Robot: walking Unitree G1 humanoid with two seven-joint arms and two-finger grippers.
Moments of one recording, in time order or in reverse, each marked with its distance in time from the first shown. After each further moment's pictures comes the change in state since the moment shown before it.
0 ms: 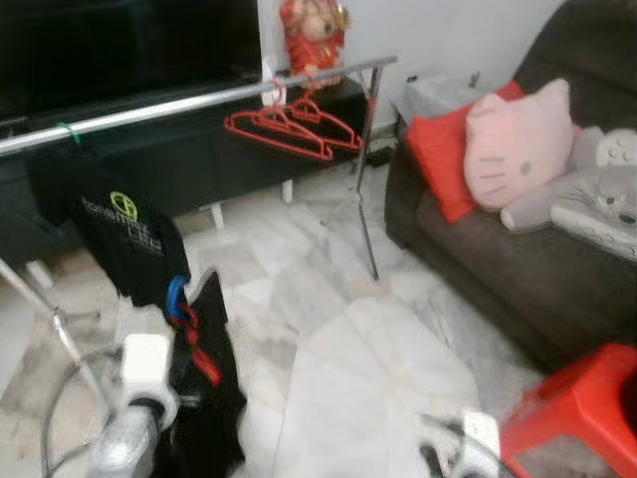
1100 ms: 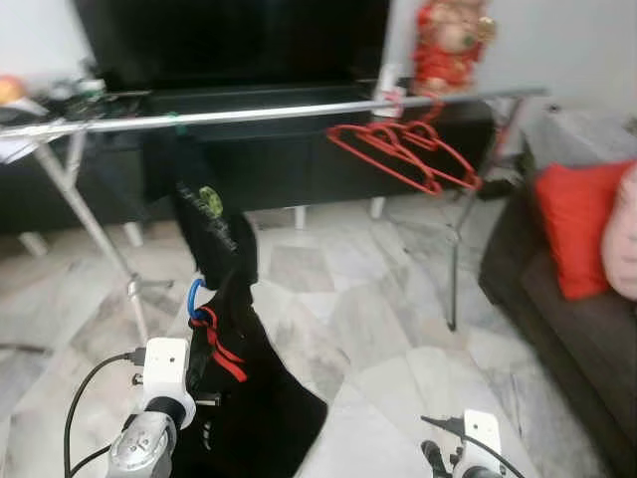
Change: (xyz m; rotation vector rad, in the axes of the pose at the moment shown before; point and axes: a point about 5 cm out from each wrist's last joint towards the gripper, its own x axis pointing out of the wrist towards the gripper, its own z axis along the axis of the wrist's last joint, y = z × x) left arm -0.005 -0.003 -0.005 -0.012 0.001 0.012; right arm 0.003 0.016 0.009 -0.068 -0.018 0.056
